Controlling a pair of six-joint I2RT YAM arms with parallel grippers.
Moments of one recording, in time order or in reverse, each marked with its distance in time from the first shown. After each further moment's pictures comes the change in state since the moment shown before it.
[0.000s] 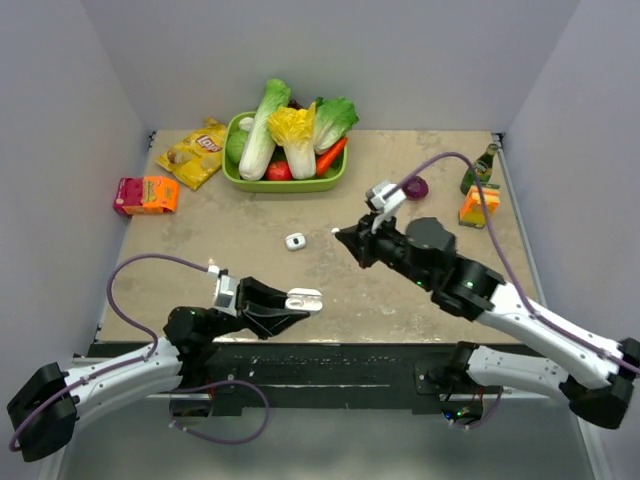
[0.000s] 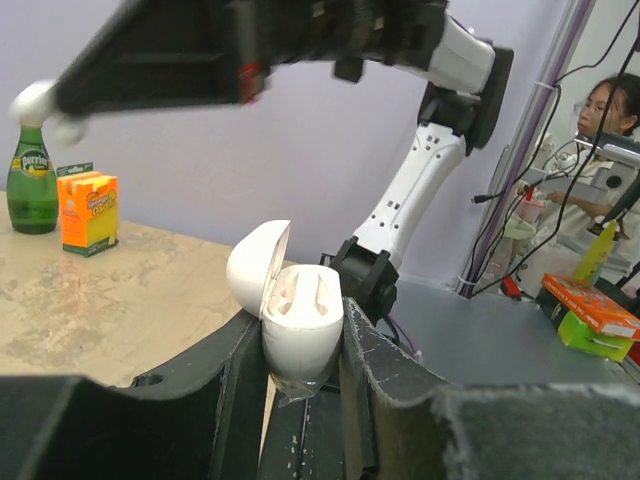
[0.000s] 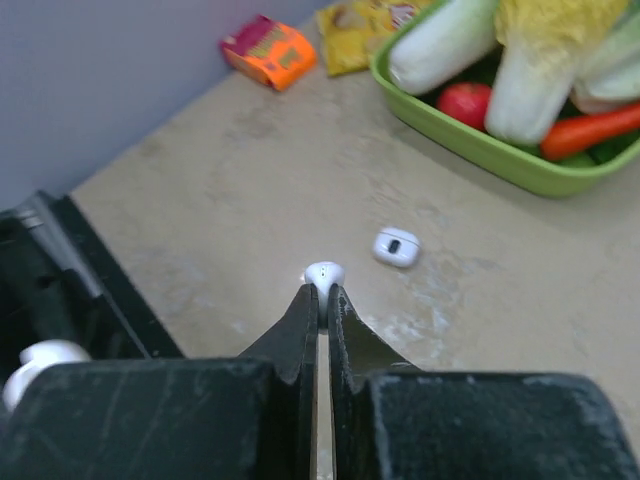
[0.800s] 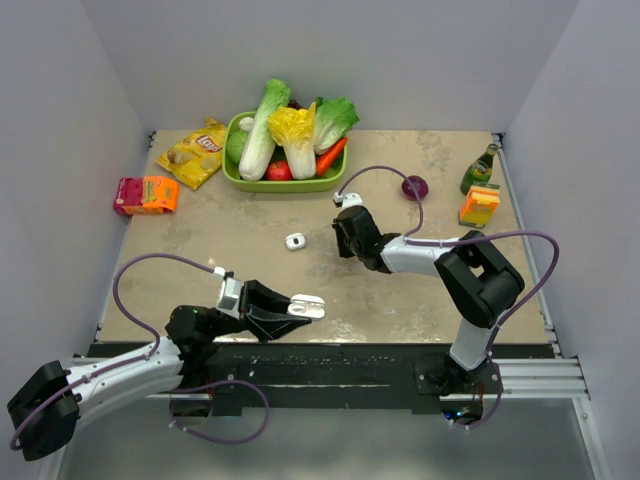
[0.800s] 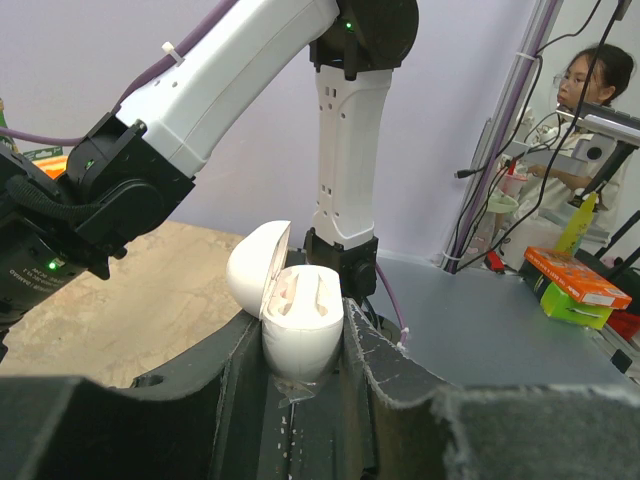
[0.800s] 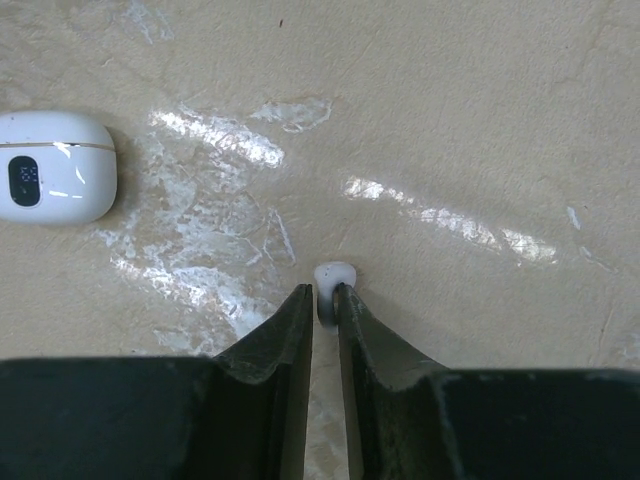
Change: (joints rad) left arm 0.005 0.021 0.000 -0.002 0.065 0.002; right arm -0.246 0.782 -0.048 0.322 0.040 0.100
